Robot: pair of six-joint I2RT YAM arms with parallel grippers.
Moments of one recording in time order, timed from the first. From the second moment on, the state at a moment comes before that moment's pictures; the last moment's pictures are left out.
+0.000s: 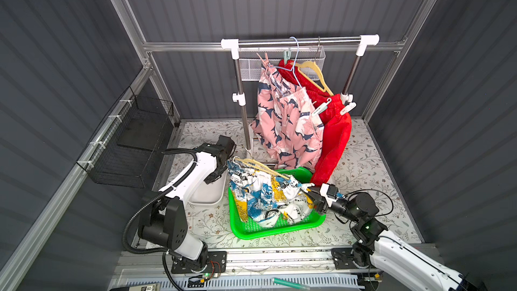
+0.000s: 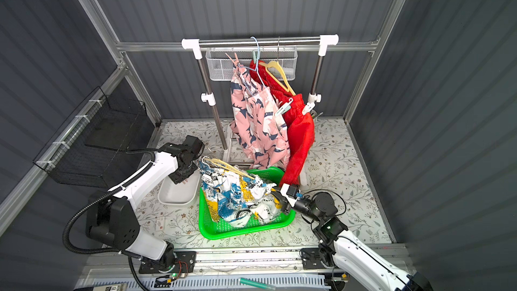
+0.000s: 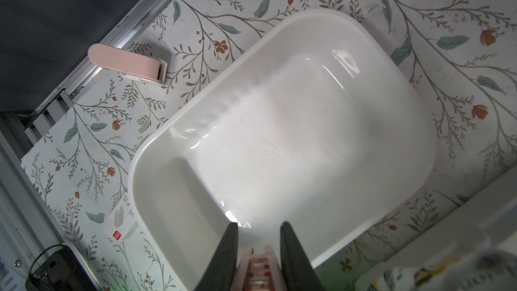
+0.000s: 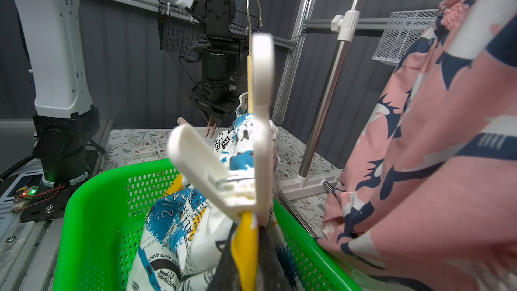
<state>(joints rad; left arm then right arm) -0.35 1.56 1.24 -1.12 -0.47 -1.10 0.59 0.63 0.15 0.60 -0.52 -0.16</state>
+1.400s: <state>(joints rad) -0.17 1.48 1.20 -0.97 -0.21 -0.64 0.59 0.67 0.15 0.61 -0.52 -0.16</state>
